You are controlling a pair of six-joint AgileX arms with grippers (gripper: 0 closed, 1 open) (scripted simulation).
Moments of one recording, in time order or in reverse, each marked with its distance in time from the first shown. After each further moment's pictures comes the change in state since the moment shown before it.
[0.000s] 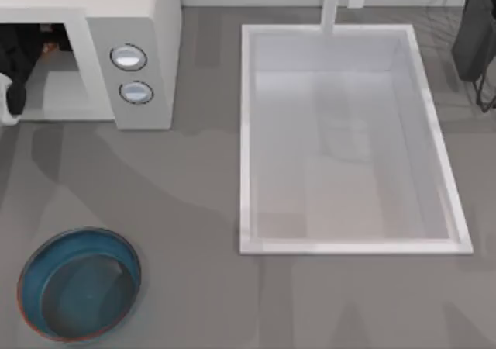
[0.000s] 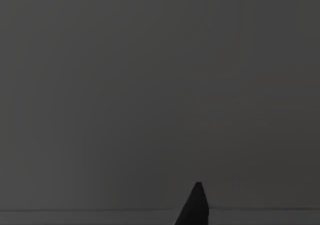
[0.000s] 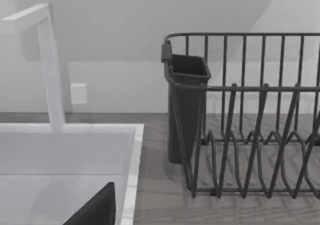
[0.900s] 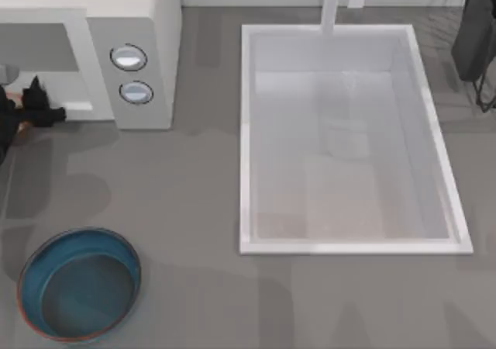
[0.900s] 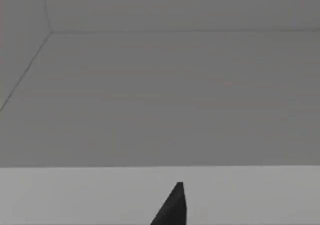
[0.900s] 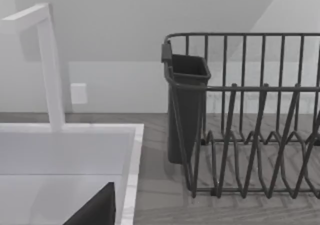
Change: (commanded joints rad) left arm 0.062 -0.305 -0.819 0.486 0.057 0.015; right arm 0.000 0.000 0.000 0.000 0.000 0.000
